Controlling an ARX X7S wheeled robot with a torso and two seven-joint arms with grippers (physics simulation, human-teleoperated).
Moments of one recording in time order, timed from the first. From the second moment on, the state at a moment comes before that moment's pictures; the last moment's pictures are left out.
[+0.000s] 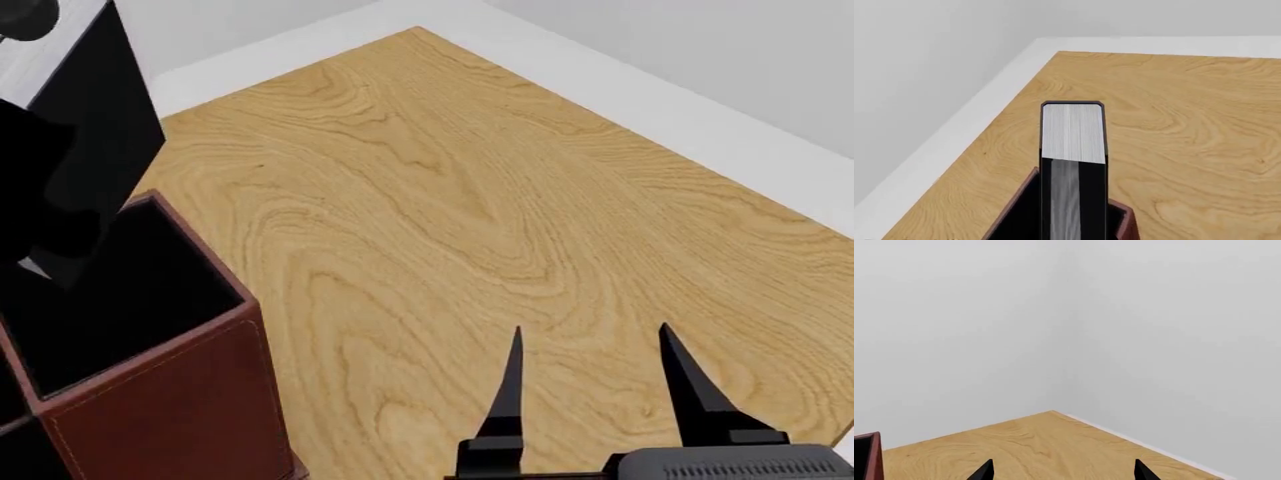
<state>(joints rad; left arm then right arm) -1.90 -0.75 1.06 0.10 -2.33 -1.15 -1.22 0.08 0.39 -0.19 -0.66 0.40 0.35 0.35</state>
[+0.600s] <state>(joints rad) -1.83 -0.80 1.07 0.15 -2.31 -1.13 -1.21 0.09 0.40 -0.20 -0.65 0.40 0.35 0.36</state>
